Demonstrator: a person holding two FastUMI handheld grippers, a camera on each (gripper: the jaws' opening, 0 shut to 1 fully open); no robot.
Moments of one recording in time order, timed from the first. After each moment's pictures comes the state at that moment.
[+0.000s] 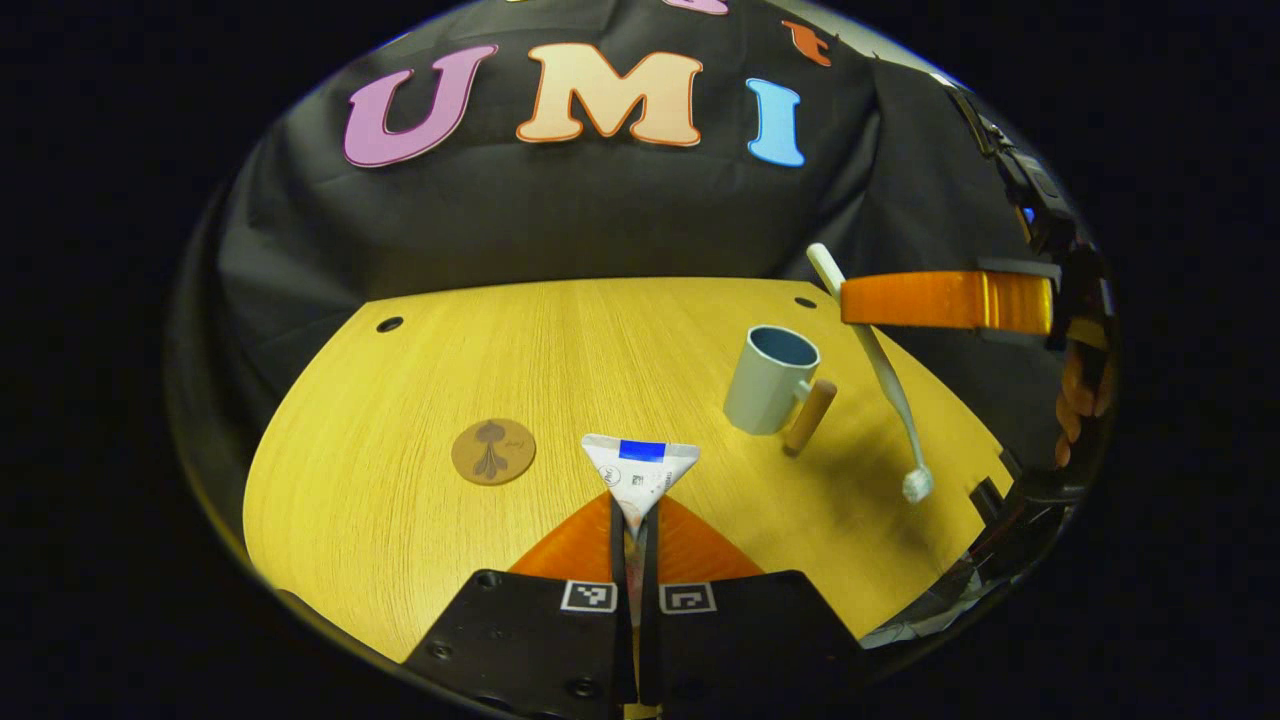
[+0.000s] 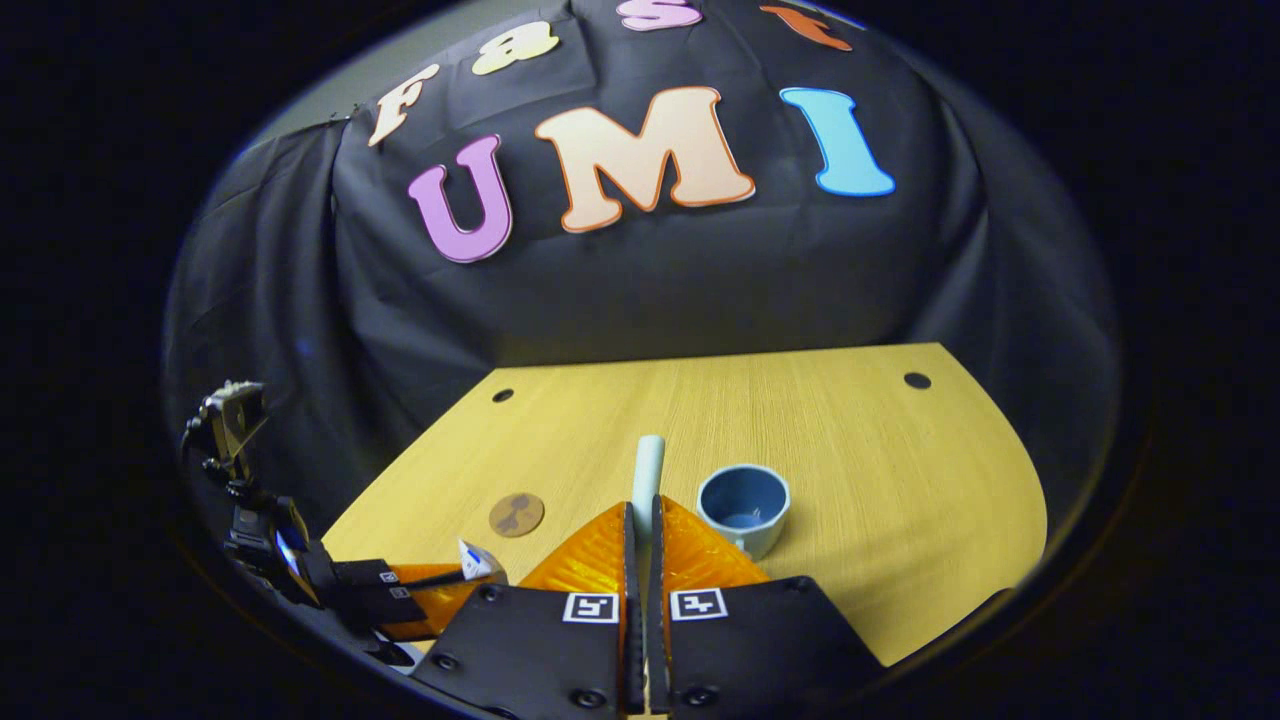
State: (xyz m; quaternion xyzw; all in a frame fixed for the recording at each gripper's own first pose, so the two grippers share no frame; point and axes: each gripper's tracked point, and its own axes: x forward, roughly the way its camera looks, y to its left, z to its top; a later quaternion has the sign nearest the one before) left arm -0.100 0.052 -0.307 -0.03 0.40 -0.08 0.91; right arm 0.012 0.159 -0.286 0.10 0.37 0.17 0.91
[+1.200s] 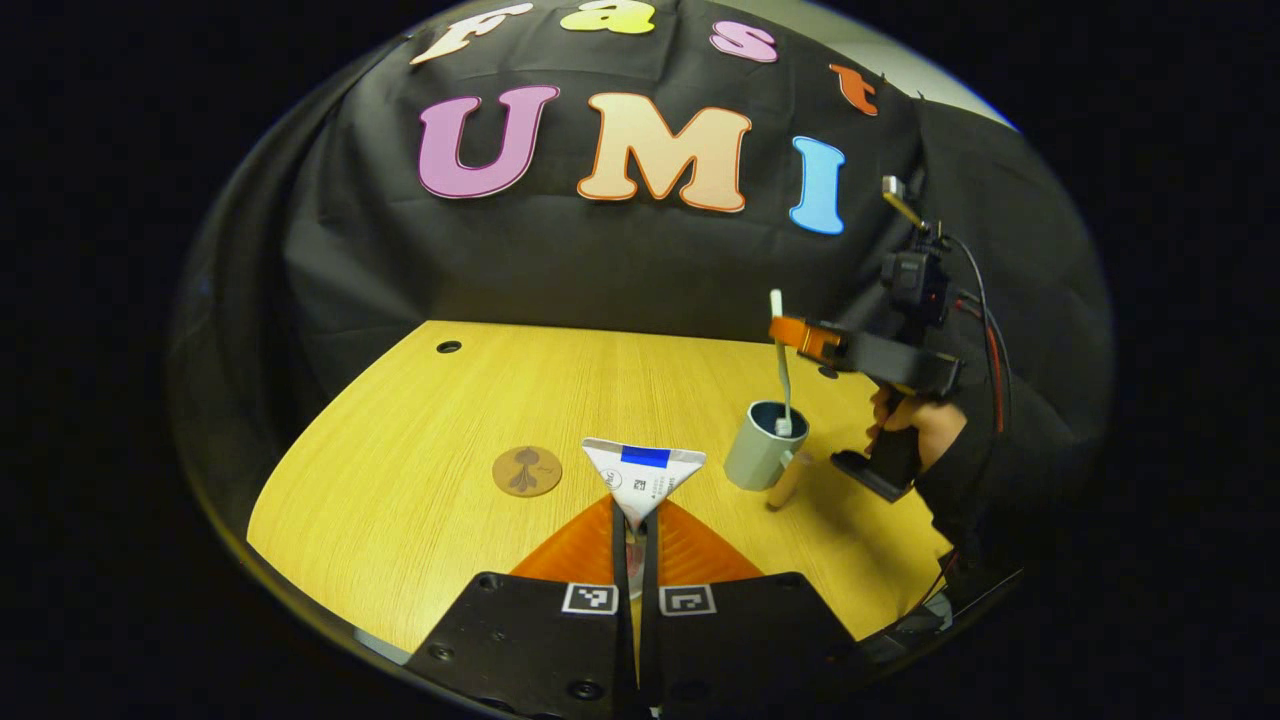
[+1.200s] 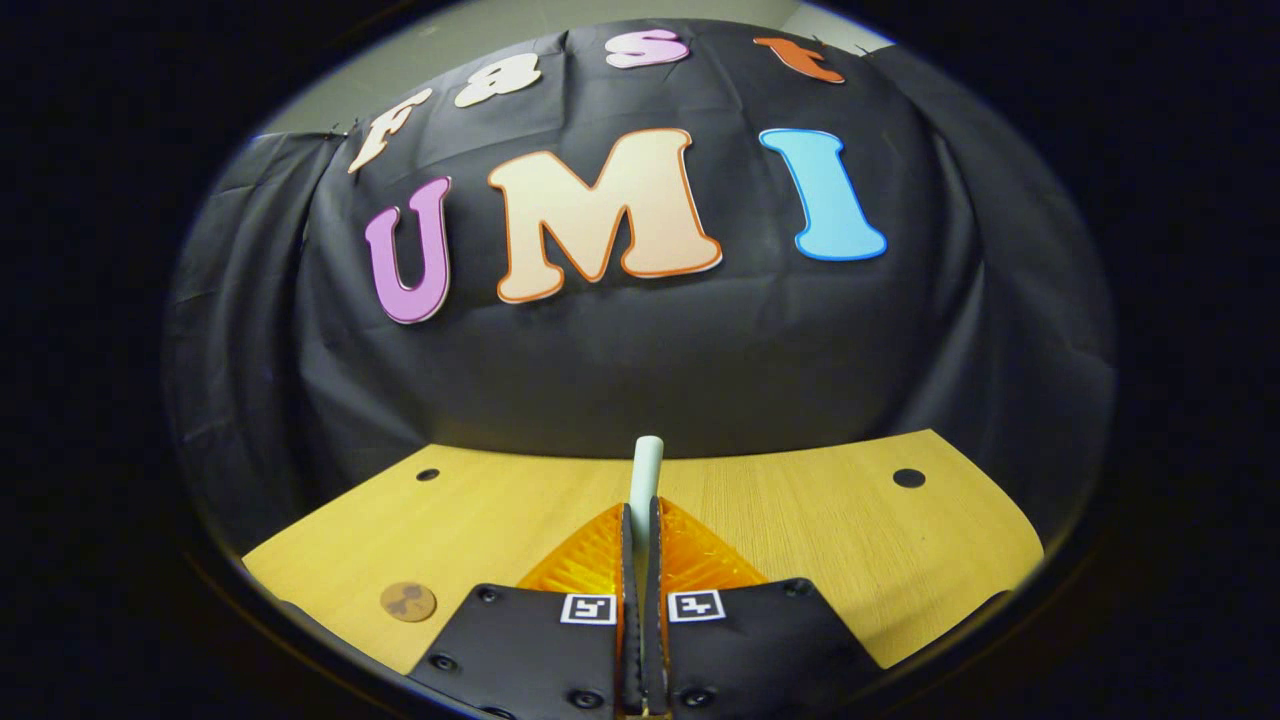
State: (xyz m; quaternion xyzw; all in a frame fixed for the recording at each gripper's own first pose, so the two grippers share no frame) left arm -0.106 0.047 -0.233 -0.06 0.35 0.00 0.94; right arm 0.134 0.133 -0.354 0.08 0.26 0.13 0.95
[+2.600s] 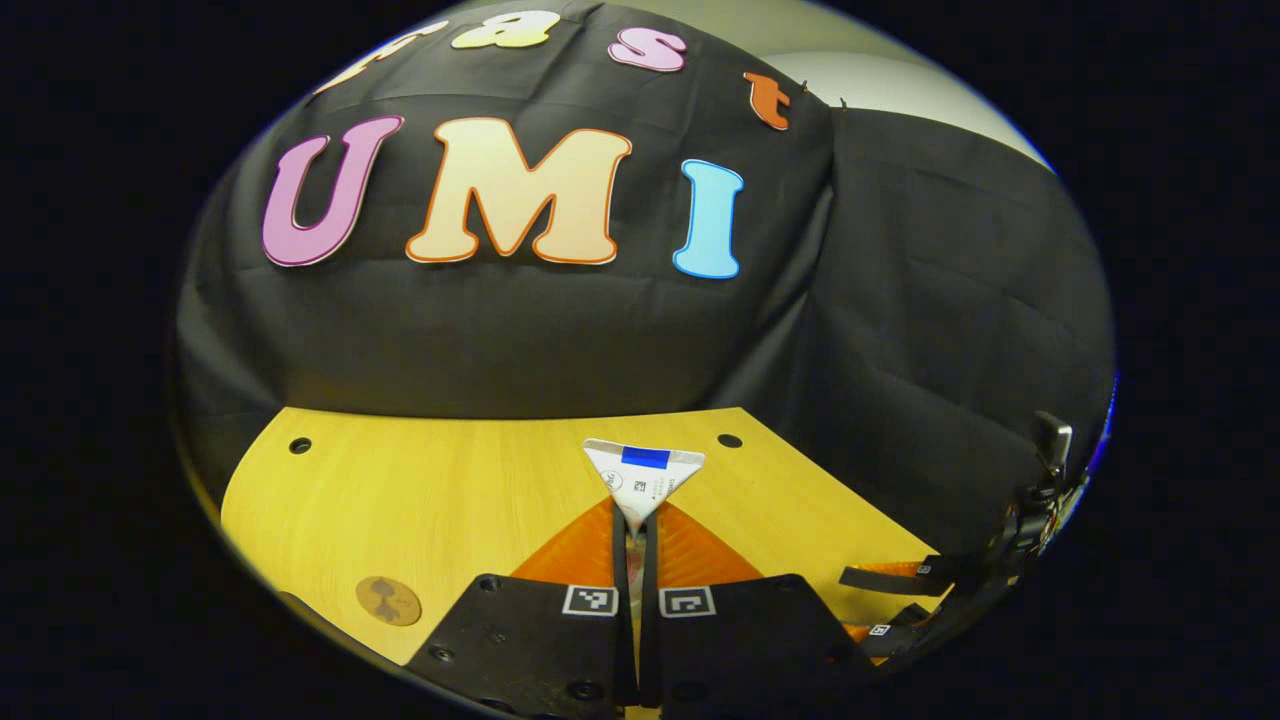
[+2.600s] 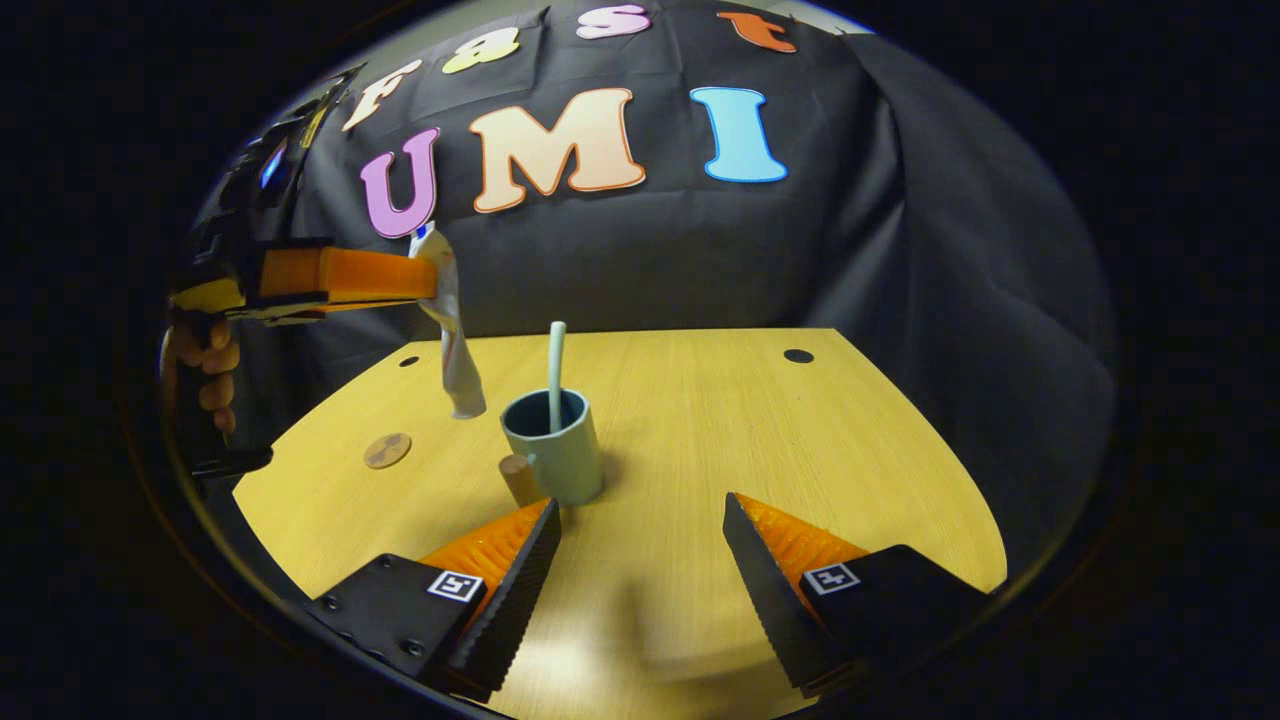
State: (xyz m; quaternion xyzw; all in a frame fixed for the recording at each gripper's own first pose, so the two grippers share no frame) left arm 0.061 -0.078 -0.221 -0.07 0.27 -0.15 0.95; right arm -0.055 -0.001 -0.373 0.04 0.37 0.08 0.93
